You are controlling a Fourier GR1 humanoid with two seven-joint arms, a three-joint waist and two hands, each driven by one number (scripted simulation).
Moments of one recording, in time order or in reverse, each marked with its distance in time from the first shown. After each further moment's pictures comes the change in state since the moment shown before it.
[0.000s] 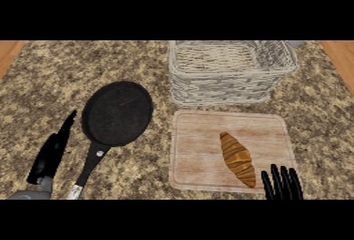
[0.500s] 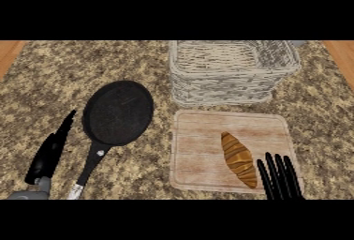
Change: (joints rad) left arm 0.004 0.003 0.011 -0.011 0.001 -0.018 -0.004; right arm -0.099 -0.024 -0.049 0.080 -0.002 0.071 -0.033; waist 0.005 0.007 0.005
